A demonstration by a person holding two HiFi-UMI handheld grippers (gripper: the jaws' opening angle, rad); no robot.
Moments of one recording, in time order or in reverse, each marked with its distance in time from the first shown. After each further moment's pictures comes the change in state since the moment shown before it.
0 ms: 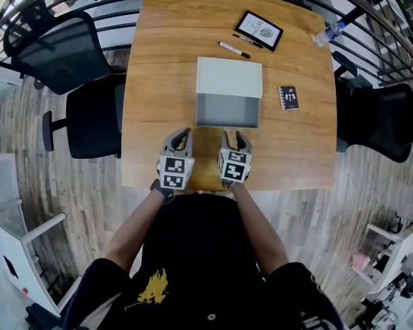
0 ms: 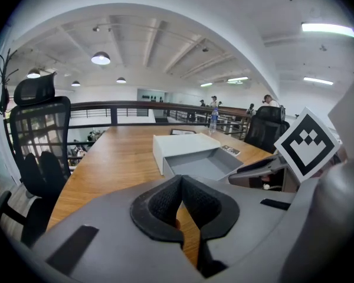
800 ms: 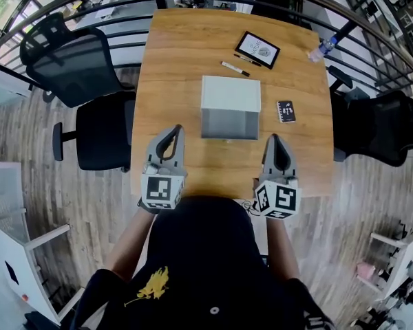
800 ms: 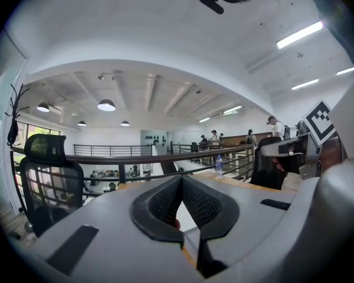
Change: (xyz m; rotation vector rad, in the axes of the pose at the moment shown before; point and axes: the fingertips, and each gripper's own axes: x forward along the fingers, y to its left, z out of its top) left arm -0.128 0.022 0.188 0.092 -0.410 0.080; right arm -0.217 -0.034 0.201 -0.079 -0.598 -0.002
